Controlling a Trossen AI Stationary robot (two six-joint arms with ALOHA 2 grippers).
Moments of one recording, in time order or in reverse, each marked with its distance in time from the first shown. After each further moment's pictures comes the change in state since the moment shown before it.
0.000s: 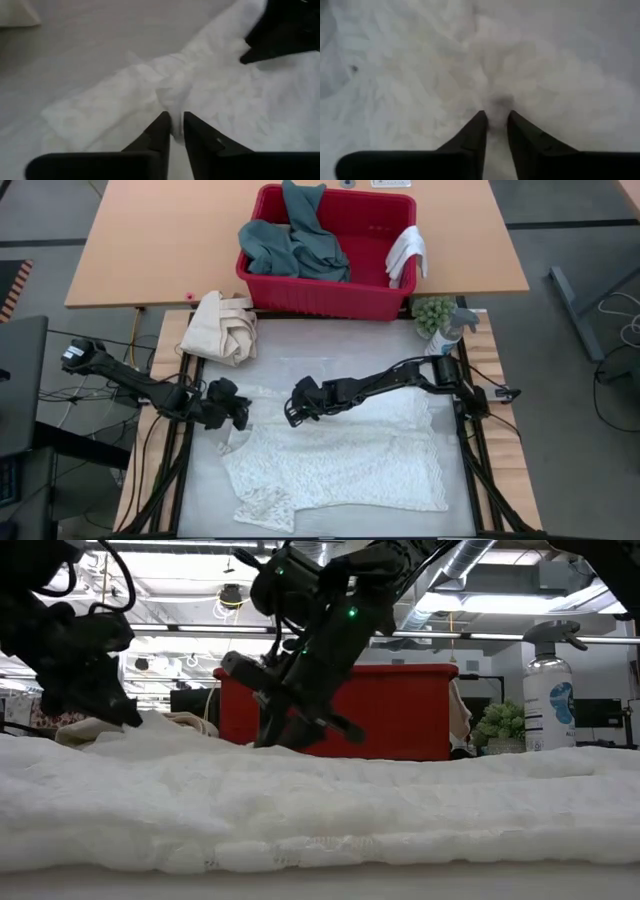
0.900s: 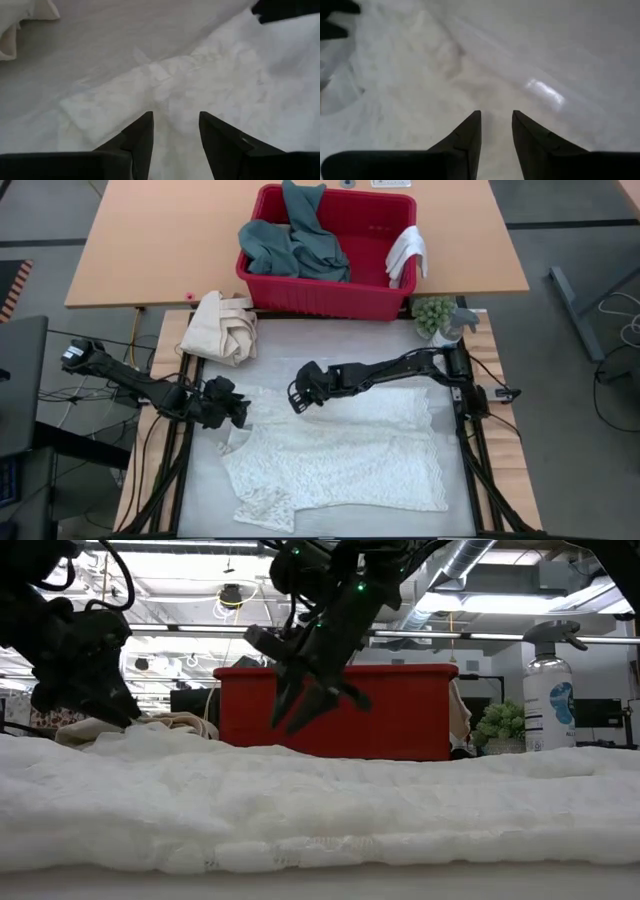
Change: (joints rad) left arm -0.003 -0.028 0.041 -0.119 -0.019 -0.113; right arm -0.061 -0.110 0.002 -0.101 0.025 -0.108
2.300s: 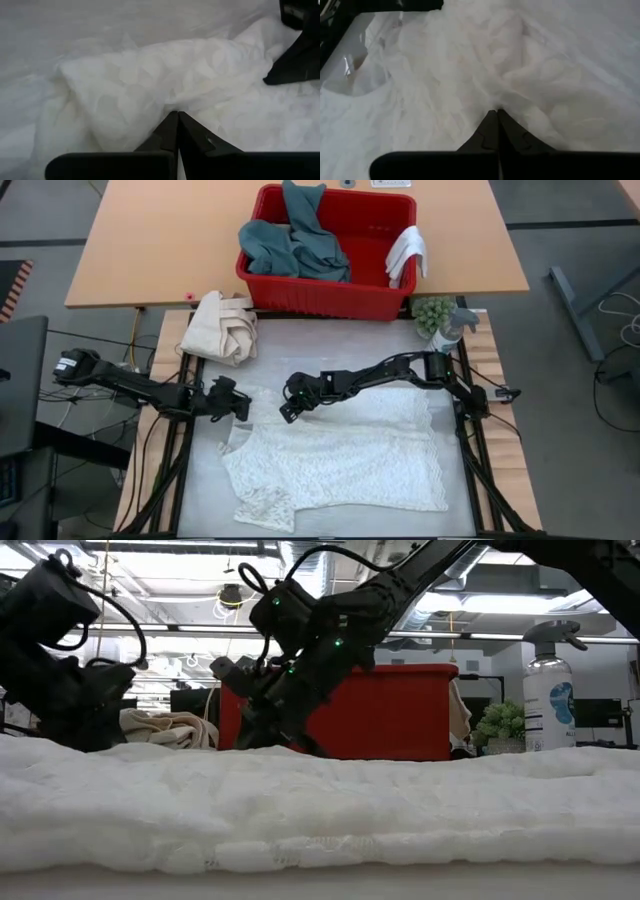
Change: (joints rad) left arm 0.207 0.056 -0.253 0.361 0.179 -0.047; right arm -0.025 0.193 0.001 0.340 -0.264 -0.065
